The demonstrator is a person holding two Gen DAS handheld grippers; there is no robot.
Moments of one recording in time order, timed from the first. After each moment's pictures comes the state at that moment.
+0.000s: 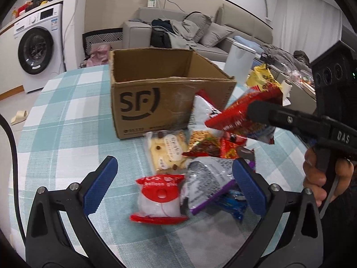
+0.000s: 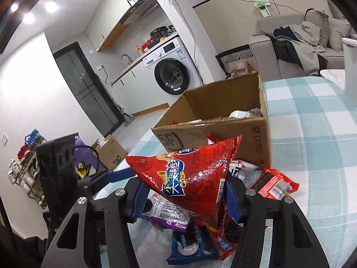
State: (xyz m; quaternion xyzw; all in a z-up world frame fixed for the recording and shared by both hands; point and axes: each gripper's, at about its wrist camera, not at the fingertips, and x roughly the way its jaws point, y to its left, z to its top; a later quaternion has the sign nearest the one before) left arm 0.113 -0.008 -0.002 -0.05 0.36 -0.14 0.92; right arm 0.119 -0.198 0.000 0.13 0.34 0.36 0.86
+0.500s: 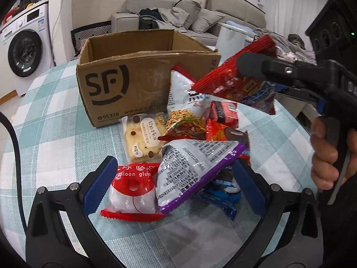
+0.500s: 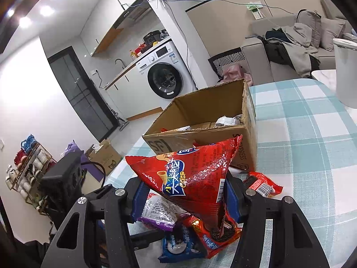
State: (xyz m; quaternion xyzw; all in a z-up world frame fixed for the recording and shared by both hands) left arm 0.115 -0.047 -0.026 -0.02 0.39 -0.15 0.91; right arm 0.117 -0.217 0.008 0.13 0.34 0.34 0.87
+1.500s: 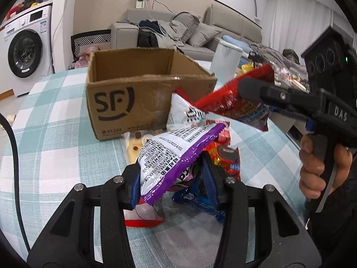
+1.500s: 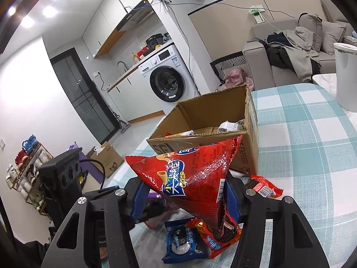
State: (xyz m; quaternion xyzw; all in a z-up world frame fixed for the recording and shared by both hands) left arm 0.109 -0.023 -0.002 -0.05 0.35 -0.17 0.92; right arm 0.114 -0.216 0.014 0.13 0.32 0.34 0.87
